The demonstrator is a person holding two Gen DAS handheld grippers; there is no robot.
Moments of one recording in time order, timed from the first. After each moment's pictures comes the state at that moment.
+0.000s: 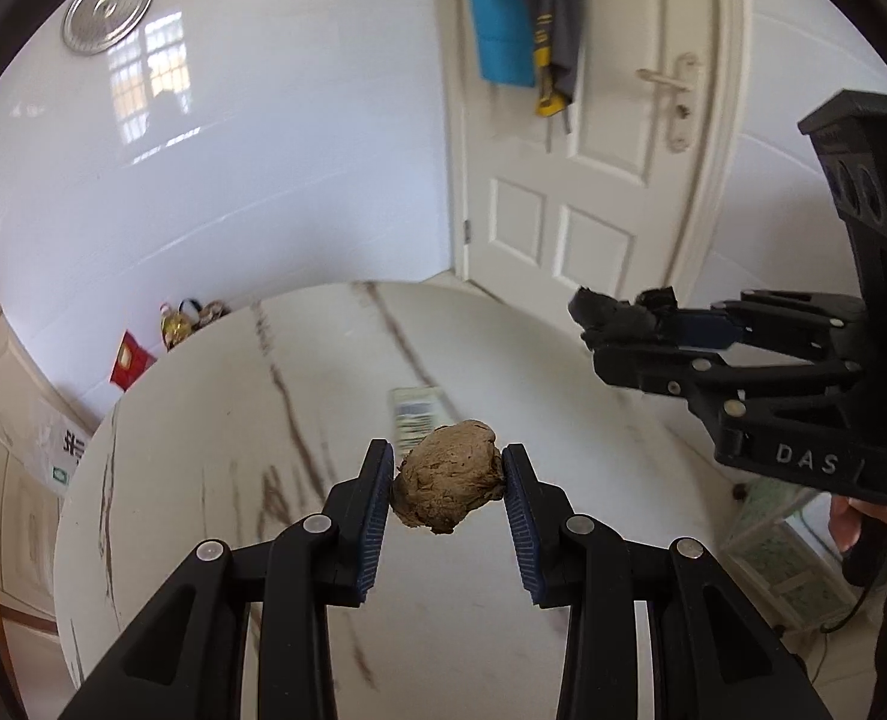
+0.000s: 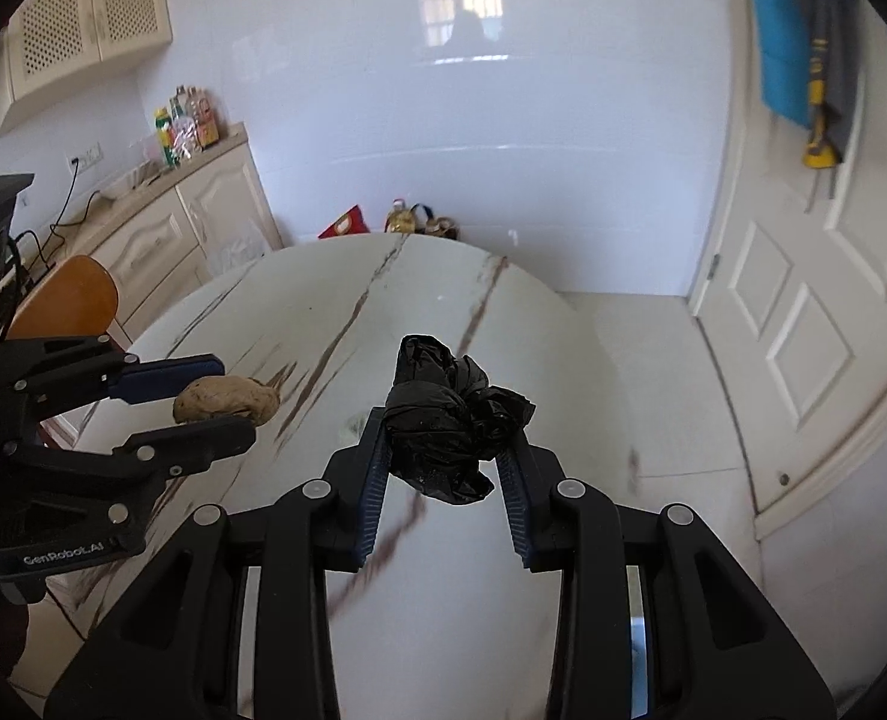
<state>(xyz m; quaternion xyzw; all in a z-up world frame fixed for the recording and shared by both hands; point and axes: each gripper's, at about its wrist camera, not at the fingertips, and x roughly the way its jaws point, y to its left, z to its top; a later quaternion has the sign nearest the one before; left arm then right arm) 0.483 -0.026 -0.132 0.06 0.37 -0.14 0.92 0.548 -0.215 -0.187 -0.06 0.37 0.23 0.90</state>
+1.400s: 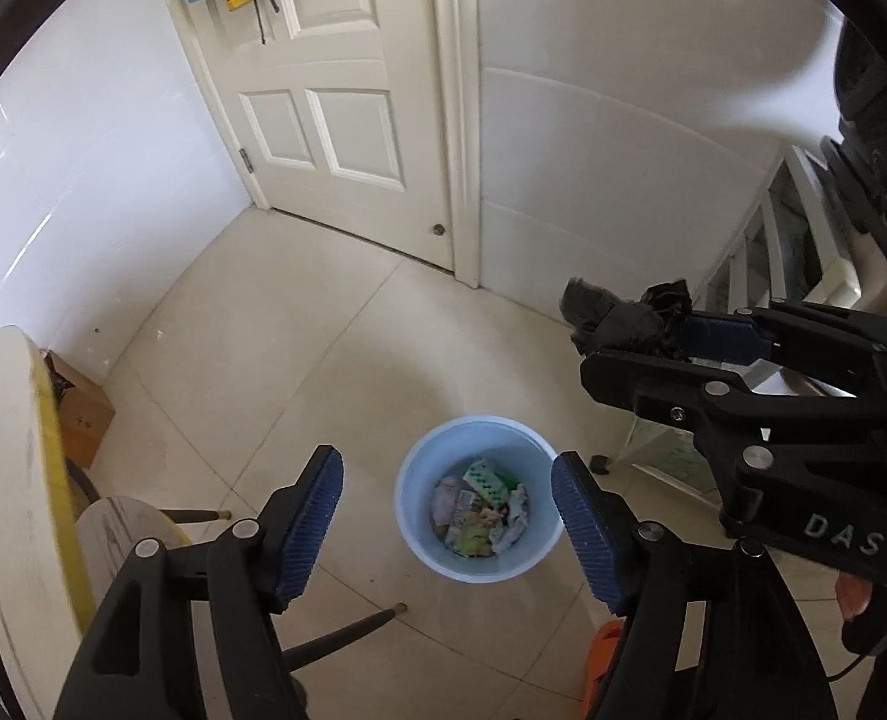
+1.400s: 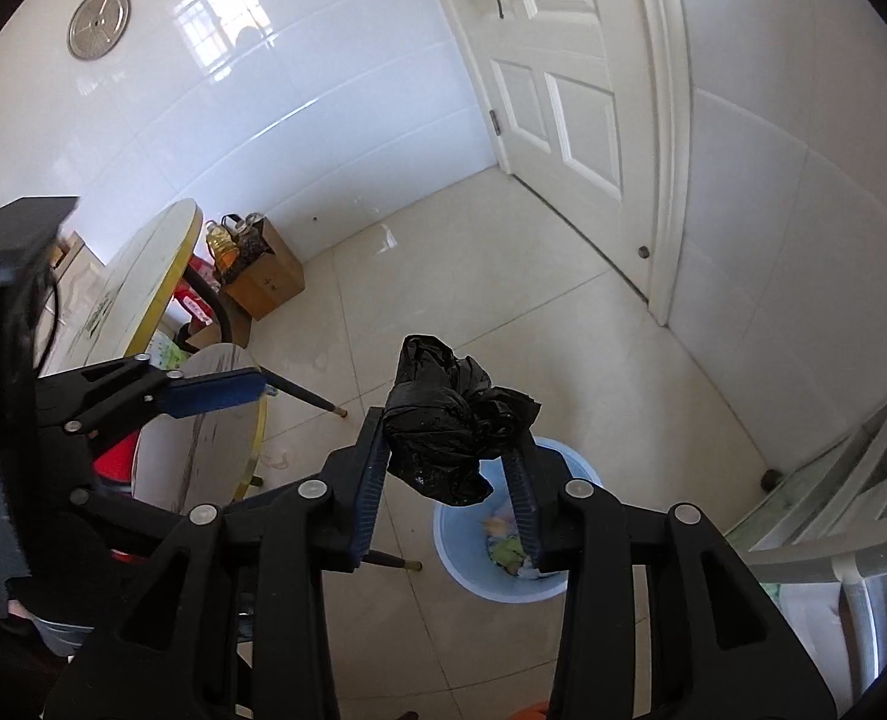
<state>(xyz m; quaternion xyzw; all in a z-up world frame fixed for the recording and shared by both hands) 0.522 -0.372 -0.254 0.18 0.47 -0.28 0.82 0.472 -0.540 -0.300 0.12 0.44 0.06 0.89</state>
